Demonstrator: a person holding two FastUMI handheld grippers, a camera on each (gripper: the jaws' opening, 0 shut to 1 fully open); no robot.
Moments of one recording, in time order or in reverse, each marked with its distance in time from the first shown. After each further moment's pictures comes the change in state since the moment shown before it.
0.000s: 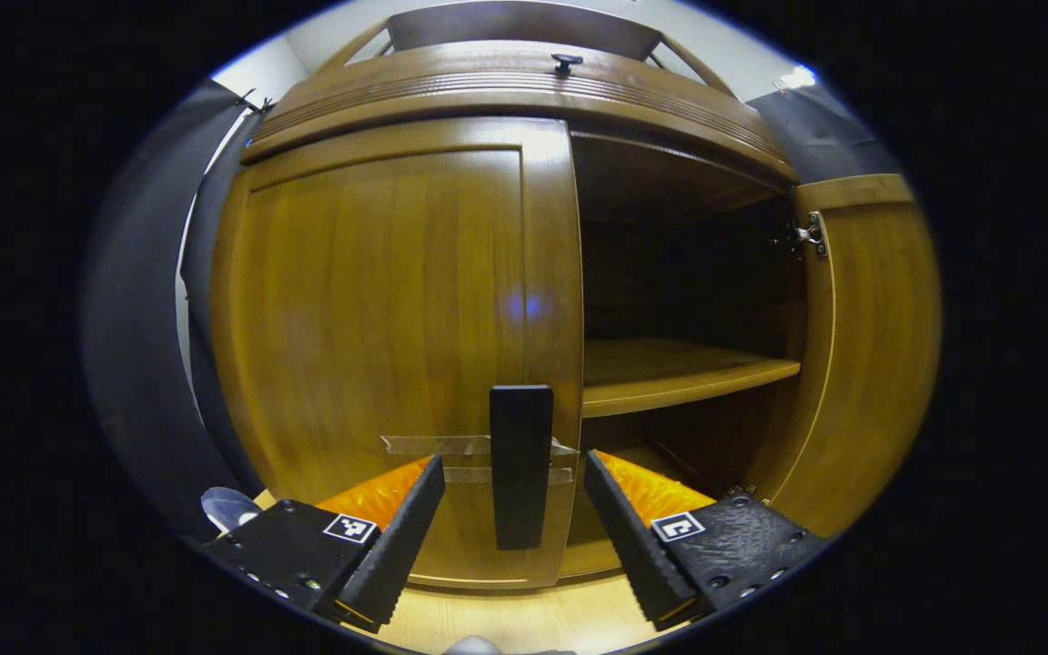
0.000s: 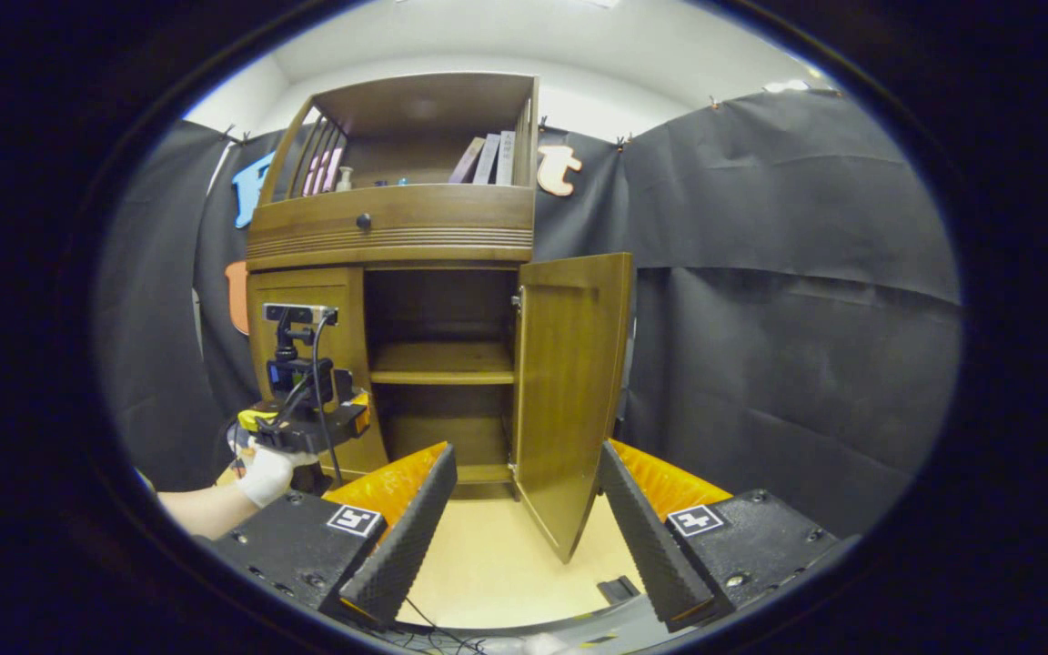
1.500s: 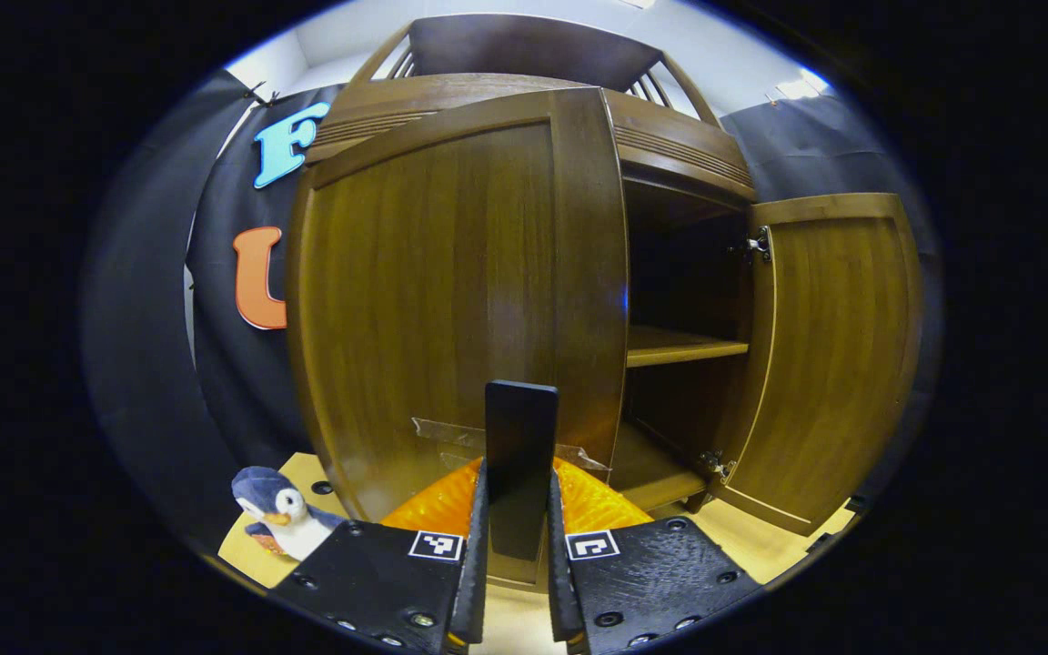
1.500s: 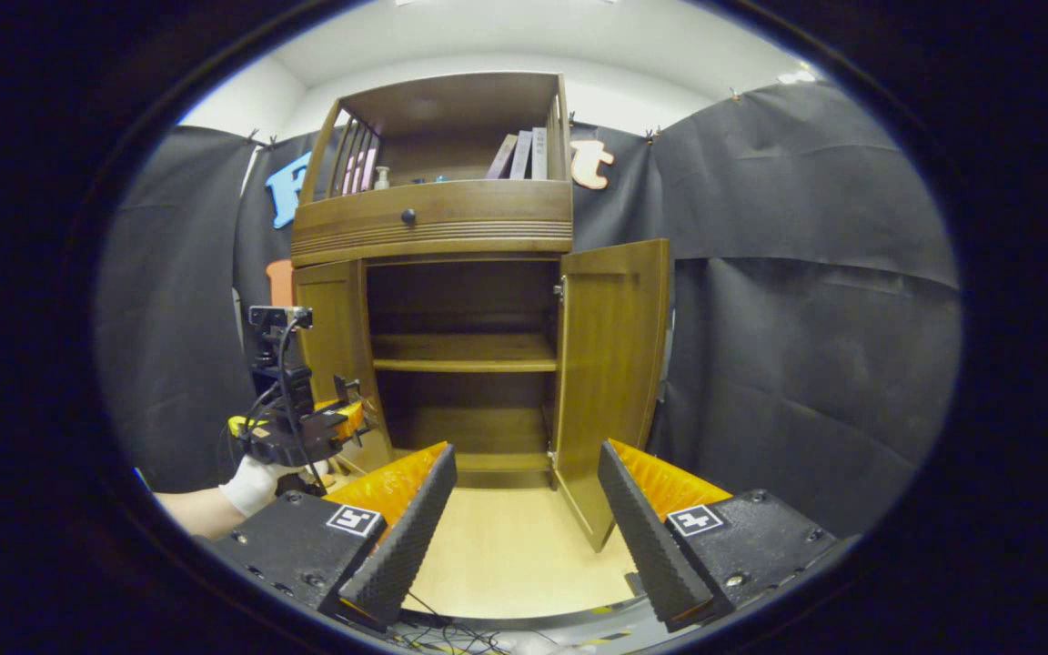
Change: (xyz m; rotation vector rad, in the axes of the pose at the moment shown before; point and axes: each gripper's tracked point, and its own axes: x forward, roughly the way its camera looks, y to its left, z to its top) left arm -0.107 0.034 -0.016 -0.012 0.009 -0.062; right arm -0.025 0.026 -0.022 0.007 0.026 0.162
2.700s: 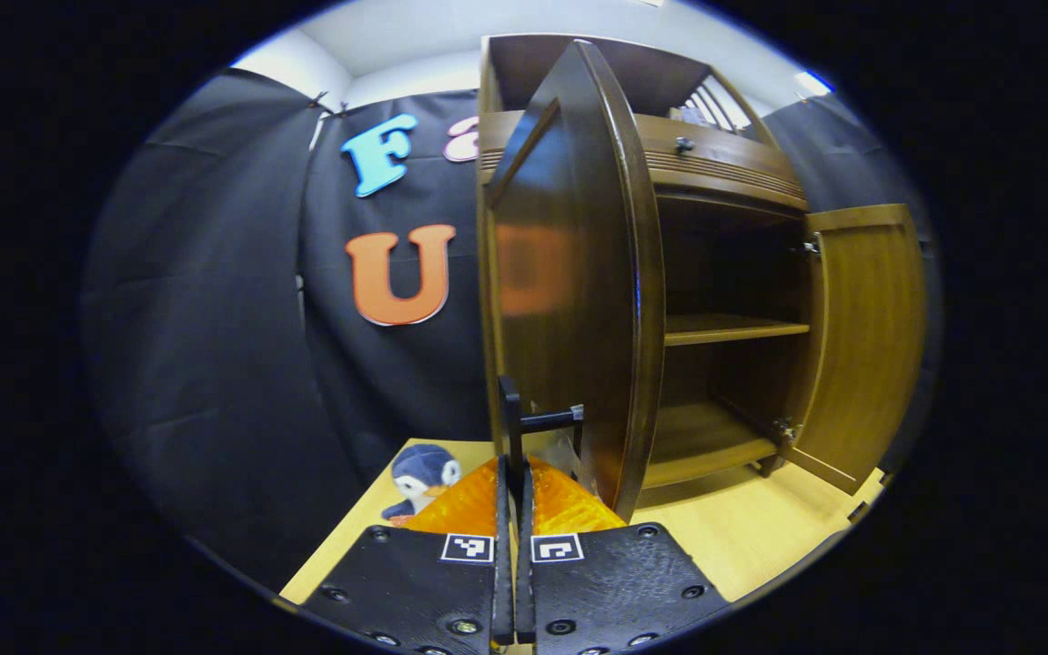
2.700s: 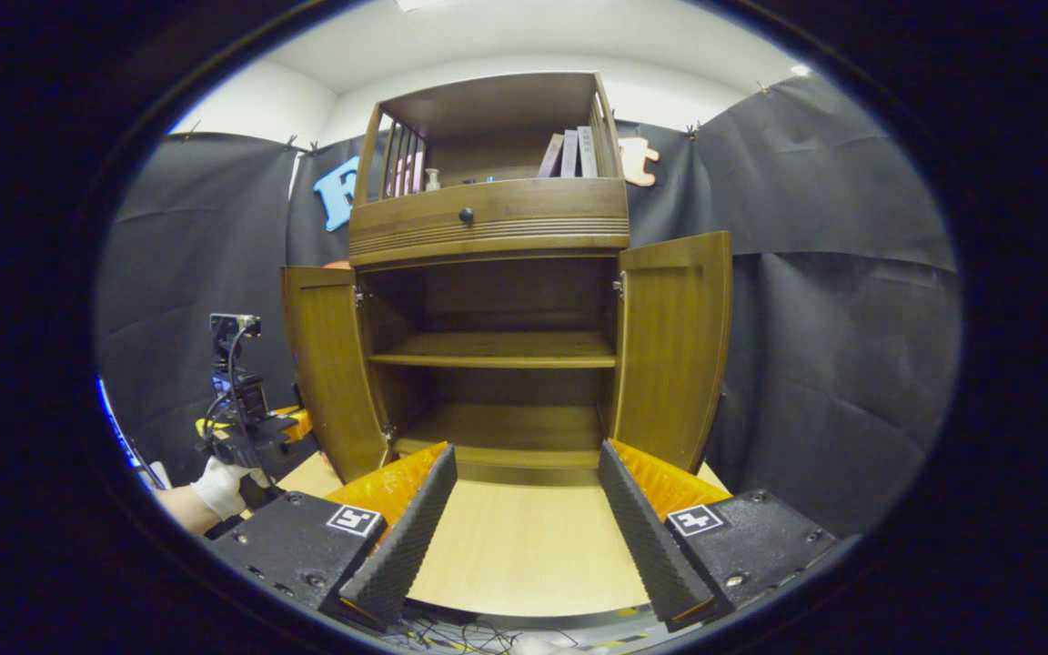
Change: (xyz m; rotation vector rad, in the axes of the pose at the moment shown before) left arm -0.106 0.138 -0.015 0.007 0.019 0.251; right arm -0.009 0.034 -0.005 -0.008 0.004 0.171
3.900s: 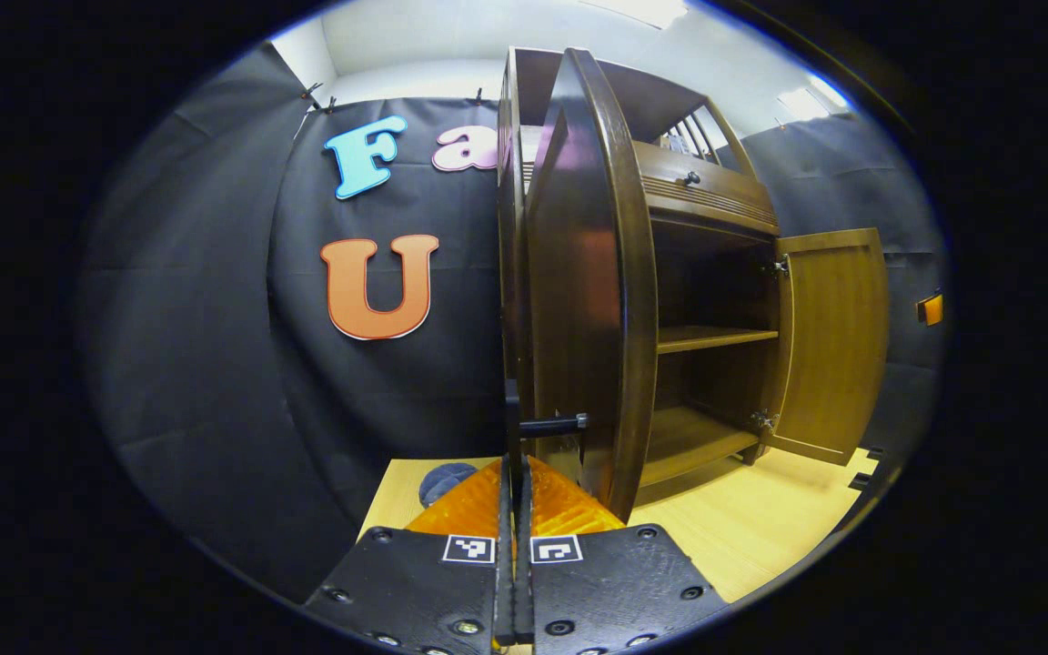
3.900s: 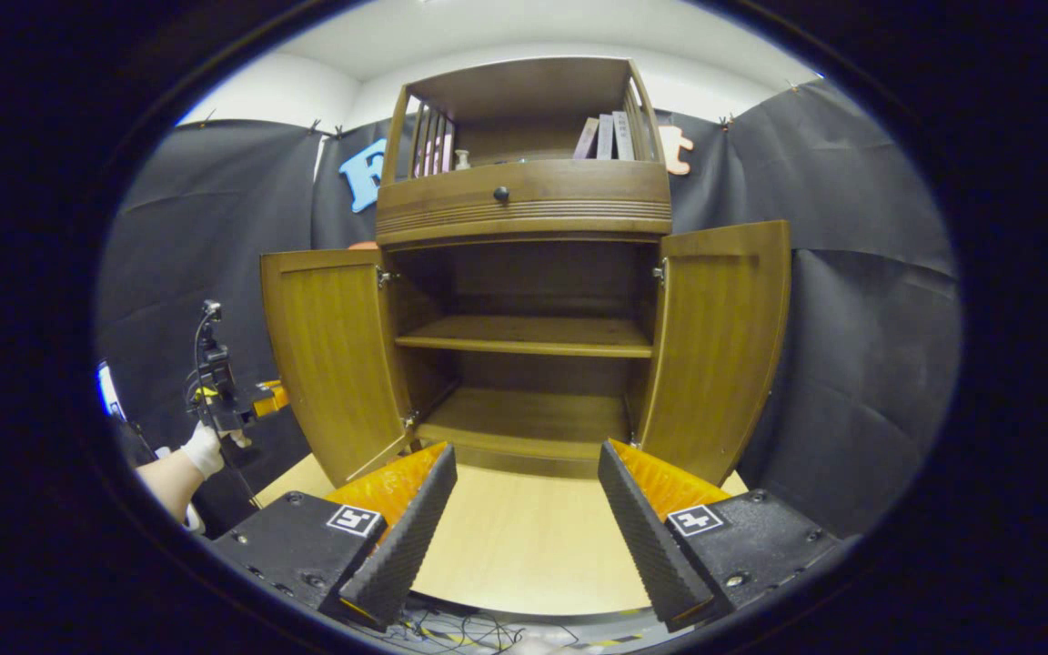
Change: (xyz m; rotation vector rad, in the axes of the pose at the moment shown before) left arm 0.014 0.069 0.004 0.020 -0.071 -0.258; right arm 0.022 0.026 -0.013 -0.045 0.070 0.080
